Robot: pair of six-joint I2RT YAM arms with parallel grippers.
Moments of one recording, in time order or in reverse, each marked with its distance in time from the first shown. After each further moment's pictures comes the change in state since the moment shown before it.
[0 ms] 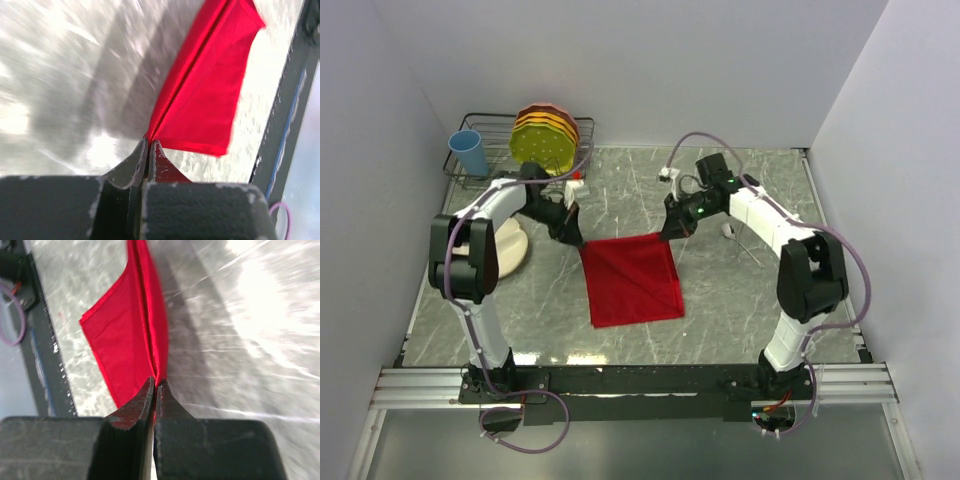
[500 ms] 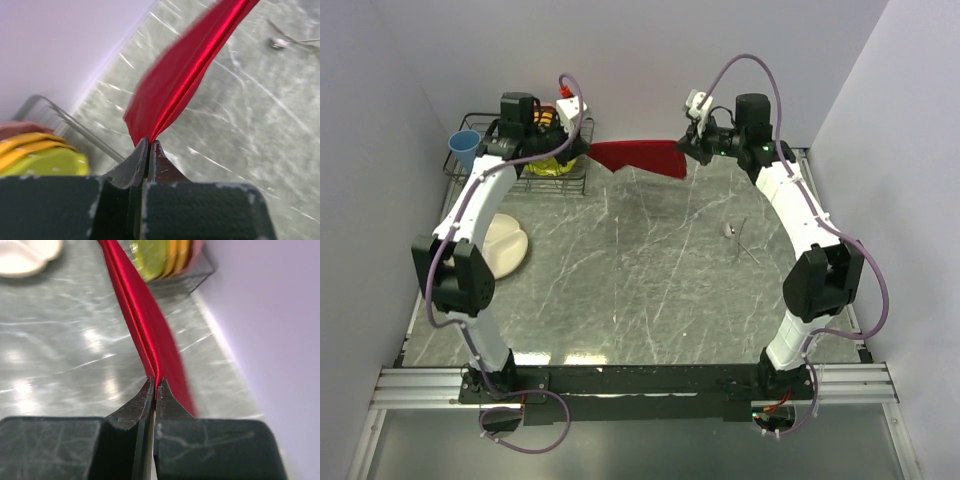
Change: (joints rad) left arm -0.041 -0.107 0.375 0.492 -0.200 -0.277; right arm -0.129 -0.022 0.345 0.293 0.091 -0.183
